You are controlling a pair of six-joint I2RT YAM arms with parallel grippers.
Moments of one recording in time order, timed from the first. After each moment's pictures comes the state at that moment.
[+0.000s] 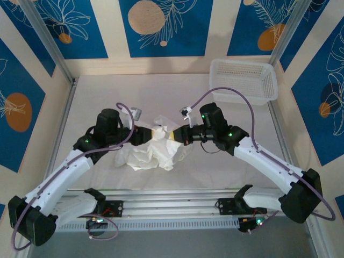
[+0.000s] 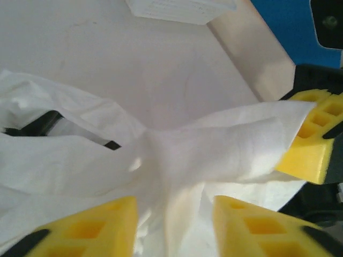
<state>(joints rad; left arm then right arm) -0.50 1.00 0.91 -0.45 0.47 -0.36 0.67 1.18 0.96 -0.34 -0.56 0.47</state>
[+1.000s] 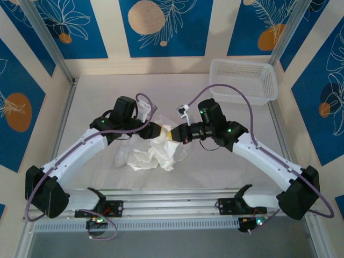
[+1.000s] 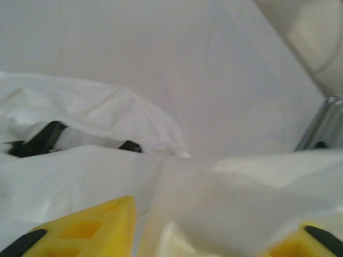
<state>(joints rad) -0.55 1.28 1.10 -0.58 0.43 -0.18 0.67 1.22 1.05 -0.42 -0.65 0.46</state>
